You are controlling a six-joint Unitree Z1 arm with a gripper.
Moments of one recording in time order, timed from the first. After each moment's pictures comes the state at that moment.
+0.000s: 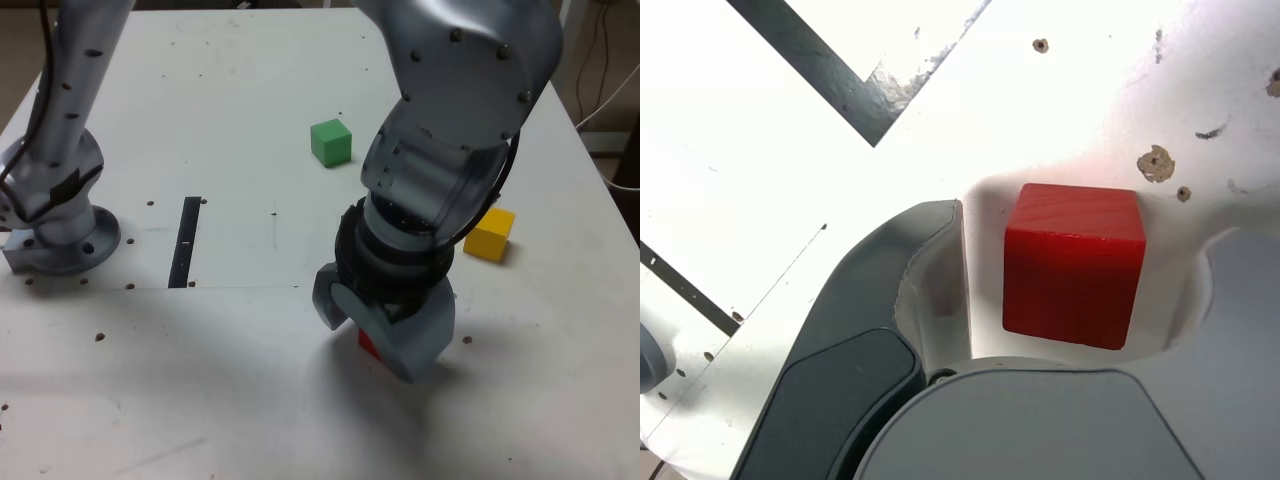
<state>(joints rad) -0.53 2.20 -1.68 1.31 0.19 0.21</state>
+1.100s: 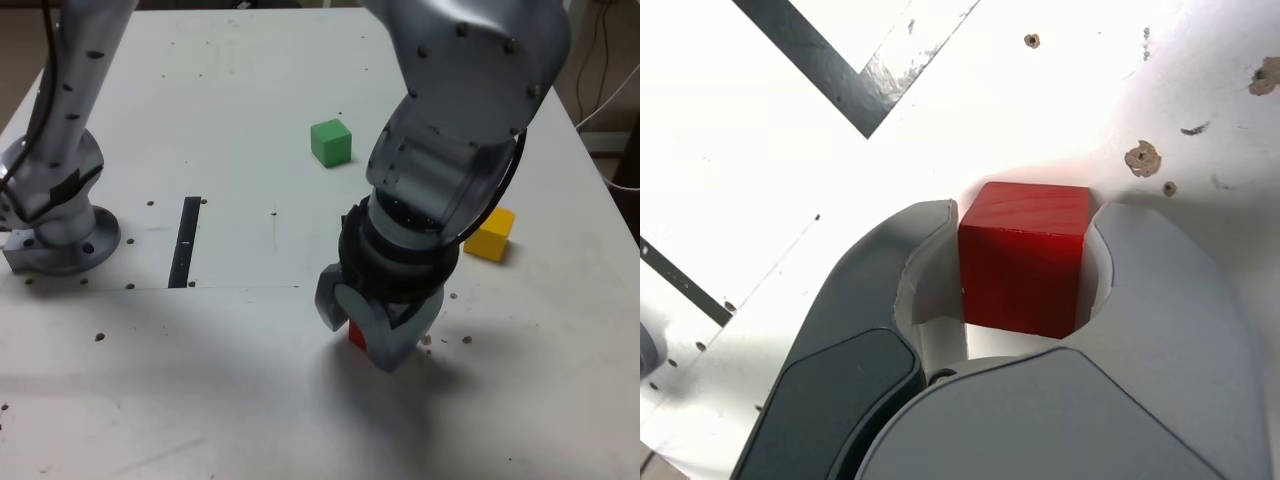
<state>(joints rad) -0.53 2.21 -1.72 1.33 0.17 0.19</state>
